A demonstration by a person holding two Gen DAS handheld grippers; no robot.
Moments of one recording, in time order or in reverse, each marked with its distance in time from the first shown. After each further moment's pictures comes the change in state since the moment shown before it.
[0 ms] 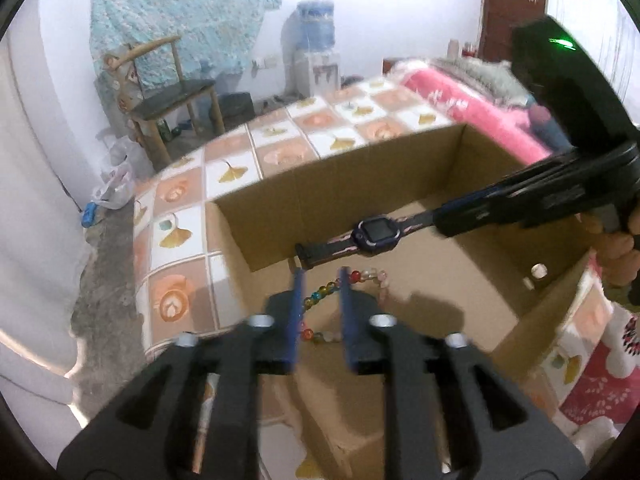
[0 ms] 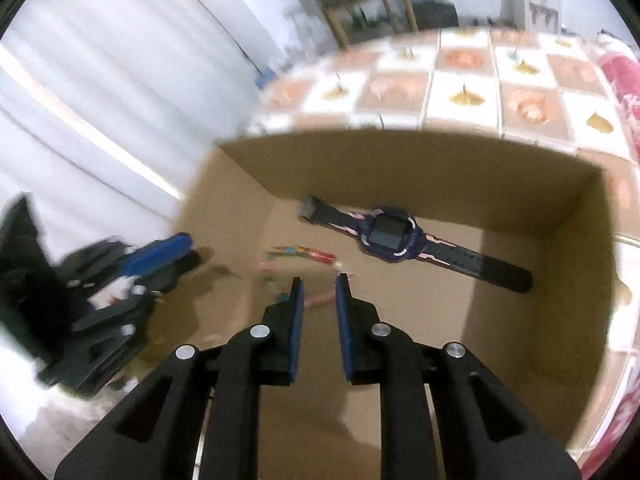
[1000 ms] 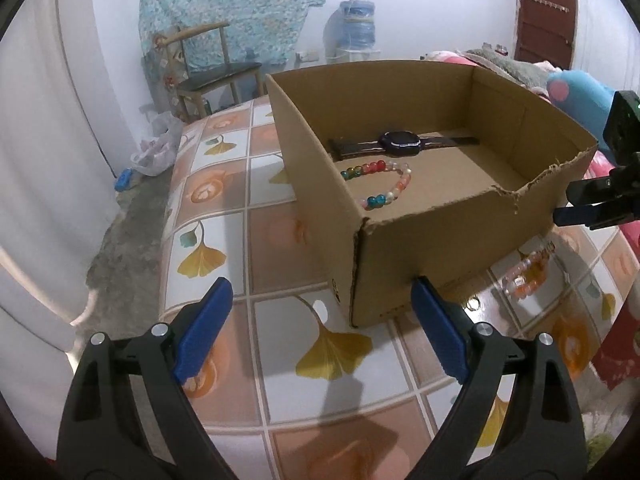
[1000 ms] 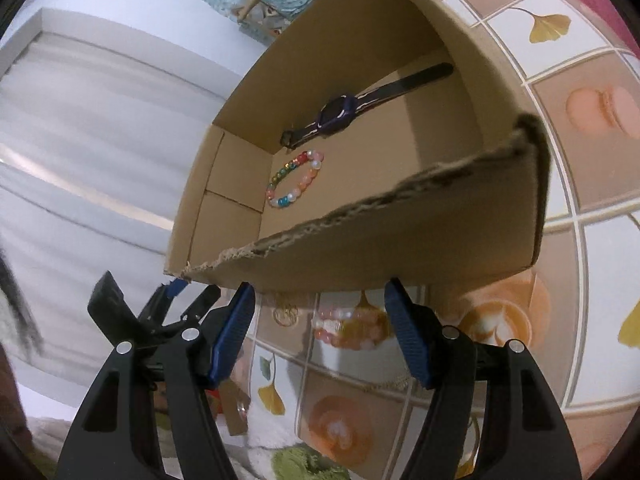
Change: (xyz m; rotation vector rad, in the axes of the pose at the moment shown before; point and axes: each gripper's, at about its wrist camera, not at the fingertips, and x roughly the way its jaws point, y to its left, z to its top) left arm -0.012 -0.002 -0.116 -0.087 -0.002 0.124; right arm -0.013 -0.072 -0.153 0.358 -0.141 0.238
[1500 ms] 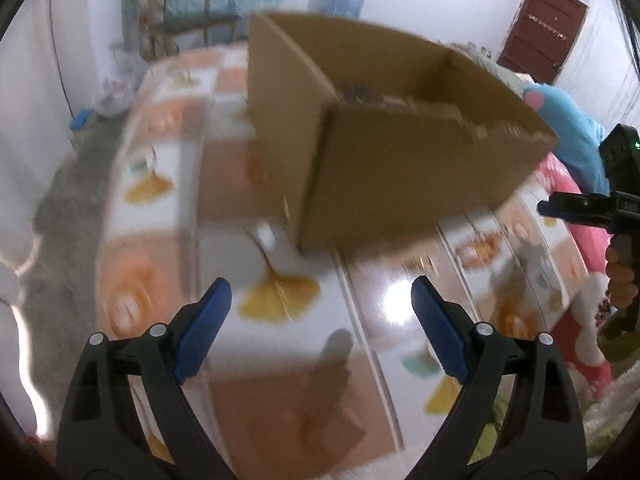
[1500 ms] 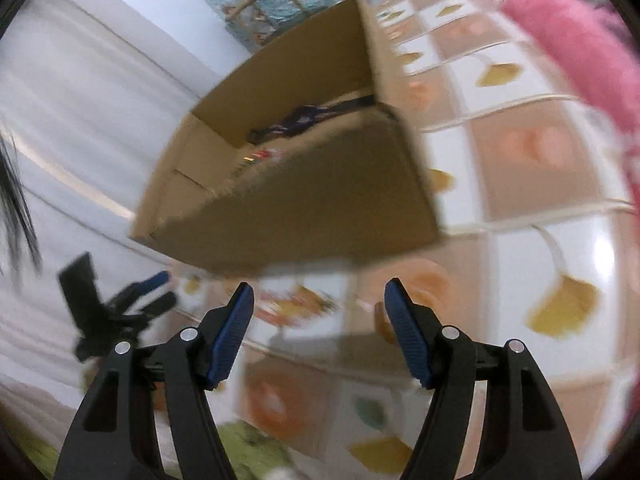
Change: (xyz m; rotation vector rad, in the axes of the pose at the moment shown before) left arm 0.007 0.004 -0.031 -0.135 0.156 -0.220; right arm -0.048 0.006 -0.051 -0.137 -0.062 -0.277
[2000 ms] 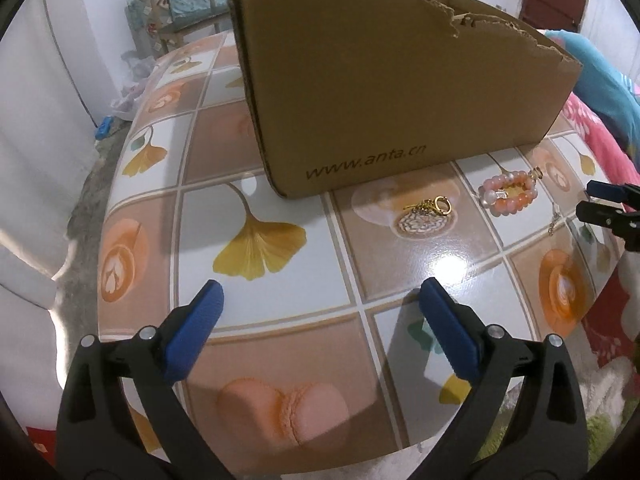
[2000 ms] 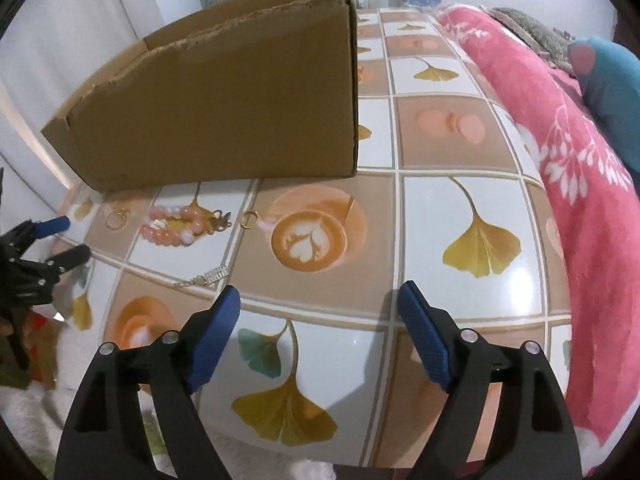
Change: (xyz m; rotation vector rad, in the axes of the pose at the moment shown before) left arm 0.024 -0.033 -0.023 0.085 0.039 0.185; right arm 0.009 0.010 -0.063 -0.204 -0.045 -0.368
